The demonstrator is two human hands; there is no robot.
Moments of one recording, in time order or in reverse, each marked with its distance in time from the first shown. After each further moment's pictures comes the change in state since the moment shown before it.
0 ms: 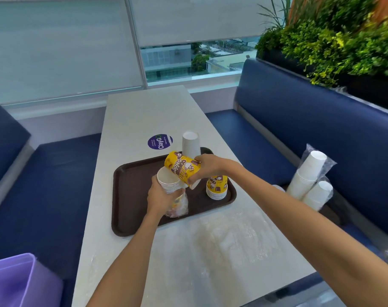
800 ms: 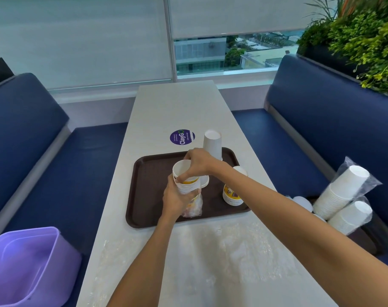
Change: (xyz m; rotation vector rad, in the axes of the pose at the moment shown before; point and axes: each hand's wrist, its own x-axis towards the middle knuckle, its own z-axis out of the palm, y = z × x) left_hand -0.001 -0.007 0.013 -0.067 0.095 0.004; right_hand 0.049 -0.040 0.023 -0.204 0.124 -0.249
